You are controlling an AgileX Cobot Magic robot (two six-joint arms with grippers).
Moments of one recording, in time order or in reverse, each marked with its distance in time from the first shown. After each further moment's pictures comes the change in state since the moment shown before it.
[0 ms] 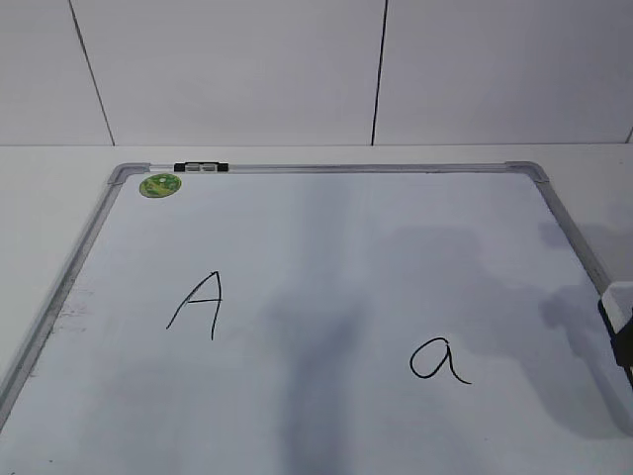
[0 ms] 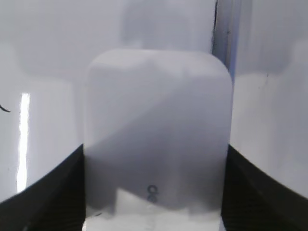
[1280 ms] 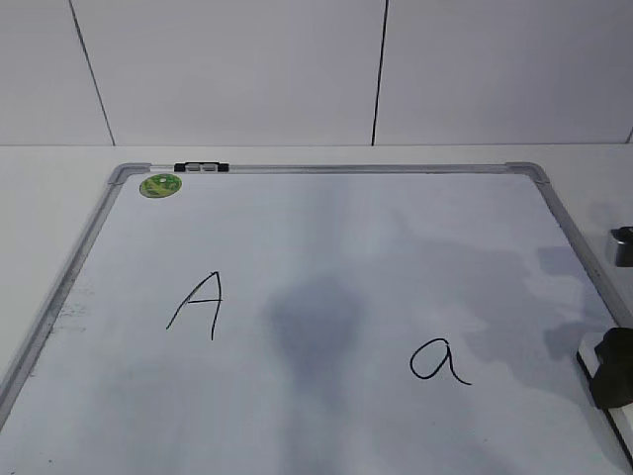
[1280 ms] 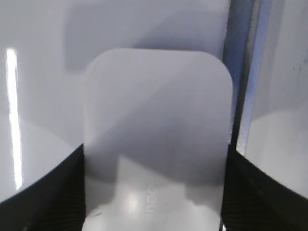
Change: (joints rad) left arm 0.000 0.000 0.000 0.000 0.000 0.000; right arm 0.000 0.244 -0.001 -0.045 -0.050 0.002
